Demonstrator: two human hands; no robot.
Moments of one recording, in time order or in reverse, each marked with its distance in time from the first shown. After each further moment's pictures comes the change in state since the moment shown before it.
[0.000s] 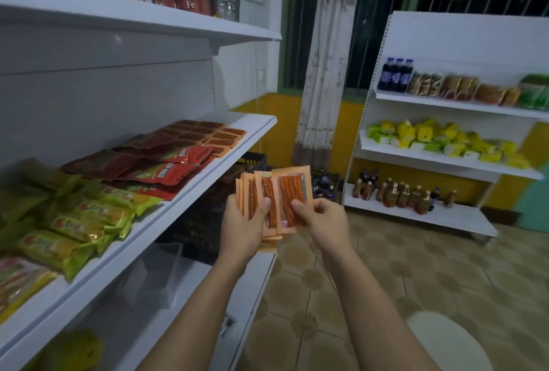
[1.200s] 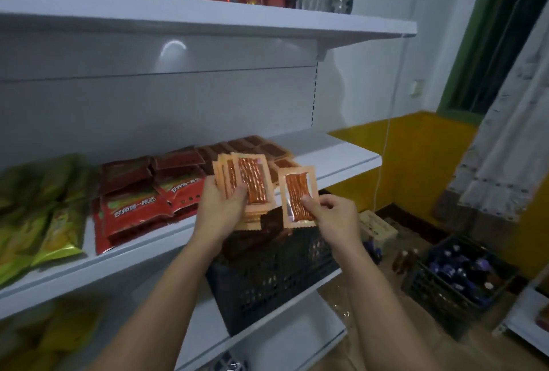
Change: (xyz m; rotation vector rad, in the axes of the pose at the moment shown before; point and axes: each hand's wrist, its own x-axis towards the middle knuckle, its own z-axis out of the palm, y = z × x) left_hand 0.286 -0.011 0.112 0.210 0.689 -0.167; right_hand 0.420 0.035 0.057 -0.110 -0.607 -0.135
